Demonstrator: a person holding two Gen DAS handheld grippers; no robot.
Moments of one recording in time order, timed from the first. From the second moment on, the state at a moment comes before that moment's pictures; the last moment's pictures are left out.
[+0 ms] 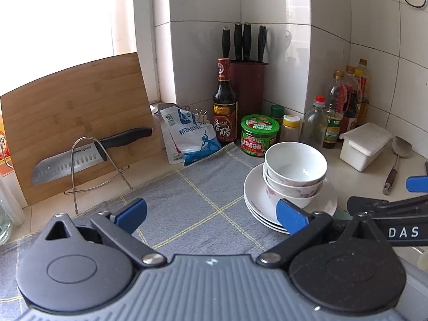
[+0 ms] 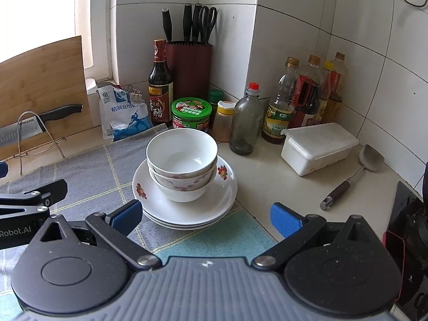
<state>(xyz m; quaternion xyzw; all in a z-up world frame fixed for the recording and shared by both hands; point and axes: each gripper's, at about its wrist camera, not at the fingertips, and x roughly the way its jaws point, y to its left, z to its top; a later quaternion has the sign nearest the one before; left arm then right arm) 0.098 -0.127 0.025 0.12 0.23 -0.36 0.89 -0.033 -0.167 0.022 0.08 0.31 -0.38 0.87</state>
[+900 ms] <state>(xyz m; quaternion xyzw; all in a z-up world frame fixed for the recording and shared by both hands) 0.097 -0.127 0.027 0.12 0.23 -0.37 0.89 -0.038 -0.167 0.025 0.08 0.30 -0.39 0.87</state>
